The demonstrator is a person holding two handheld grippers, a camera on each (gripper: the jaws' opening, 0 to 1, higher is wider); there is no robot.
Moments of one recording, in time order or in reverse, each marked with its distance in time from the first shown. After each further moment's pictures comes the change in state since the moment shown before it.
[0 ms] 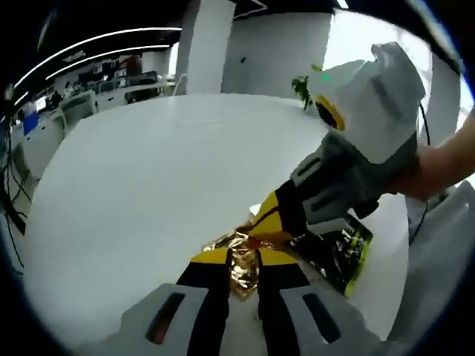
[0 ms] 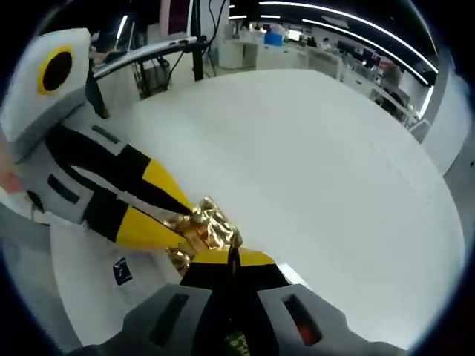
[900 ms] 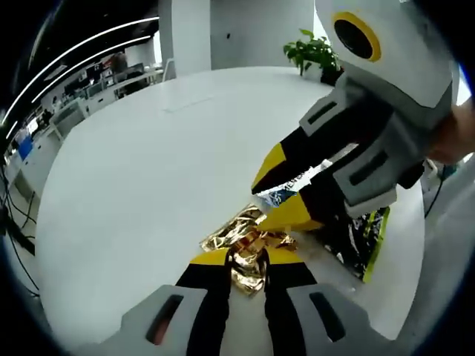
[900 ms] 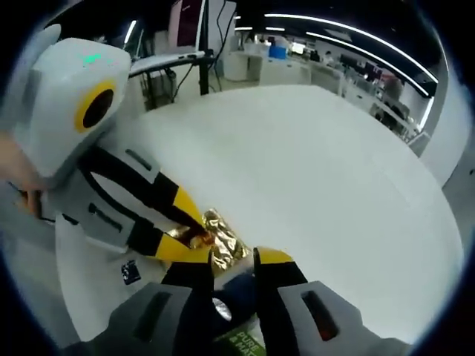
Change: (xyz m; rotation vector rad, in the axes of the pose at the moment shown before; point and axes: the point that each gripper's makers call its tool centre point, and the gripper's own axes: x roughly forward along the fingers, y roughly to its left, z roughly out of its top) left arm 0.010 0.002 -0.010 0.048 0.083 0.011; right arm -0.021 0.005 0.012 -0.037 -0.086 0.001
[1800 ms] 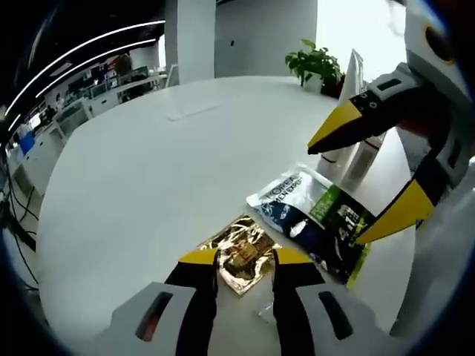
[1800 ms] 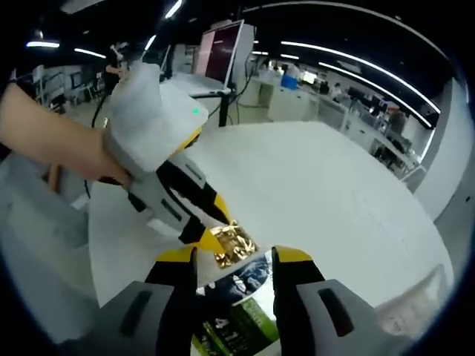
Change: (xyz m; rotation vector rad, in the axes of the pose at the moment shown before) left arm -0.020 -0.008 0.013 -0.035 -0.051 -0.007; right arm -0.085 0.027 0.019 -0.118 -0.143 -0.004
